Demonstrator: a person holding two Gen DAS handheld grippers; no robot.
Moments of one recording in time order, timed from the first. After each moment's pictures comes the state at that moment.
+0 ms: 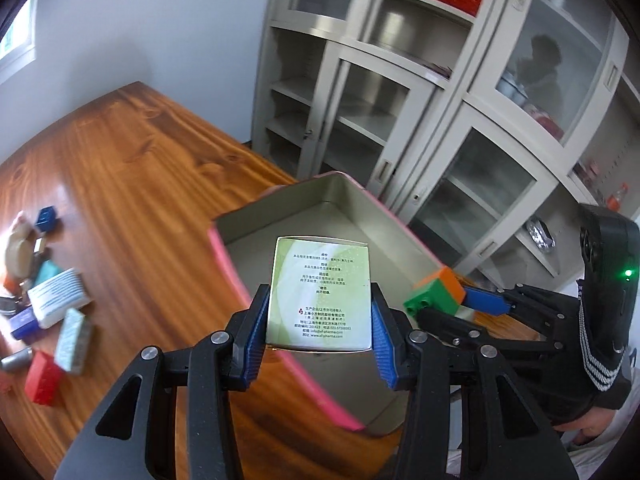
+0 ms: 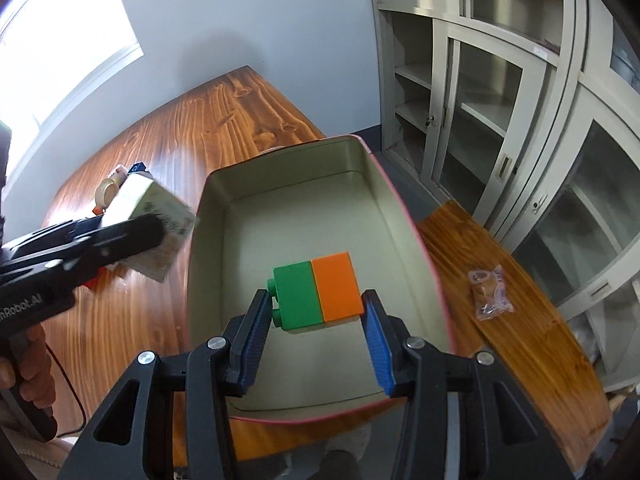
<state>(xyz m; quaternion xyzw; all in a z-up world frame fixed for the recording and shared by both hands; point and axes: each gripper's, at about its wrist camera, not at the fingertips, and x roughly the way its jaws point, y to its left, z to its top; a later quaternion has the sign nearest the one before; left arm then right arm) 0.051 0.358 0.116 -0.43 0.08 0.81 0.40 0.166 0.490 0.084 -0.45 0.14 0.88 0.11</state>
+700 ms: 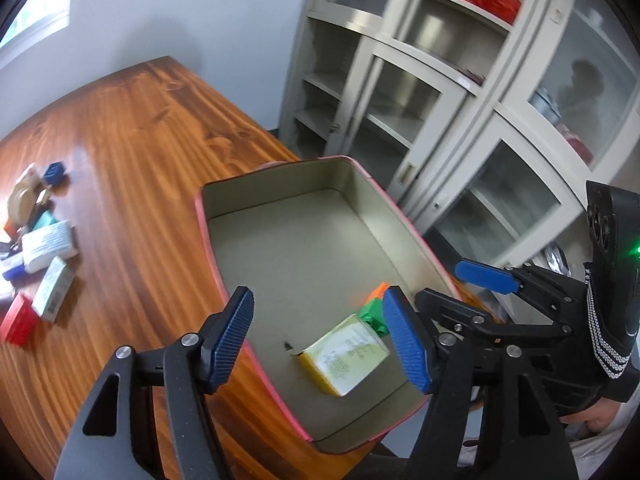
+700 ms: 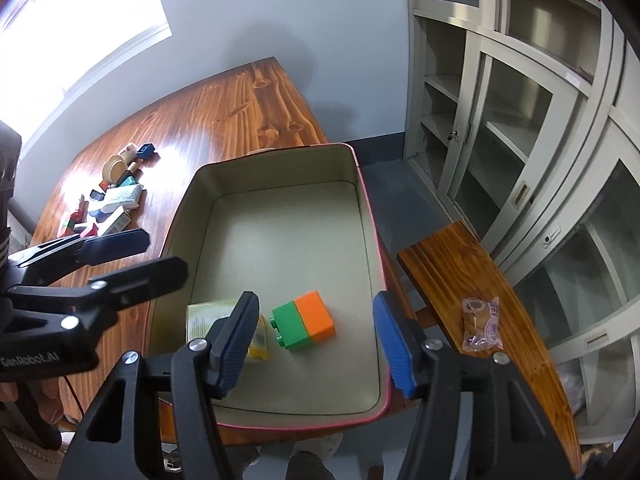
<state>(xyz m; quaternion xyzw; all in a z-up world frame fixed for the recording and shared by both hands) 0.080 0.368 0.100 -0.46 0.04 0.83 0.32 0.159 0.520 0.082 -0.45 0.09 0.89 0.04</state>
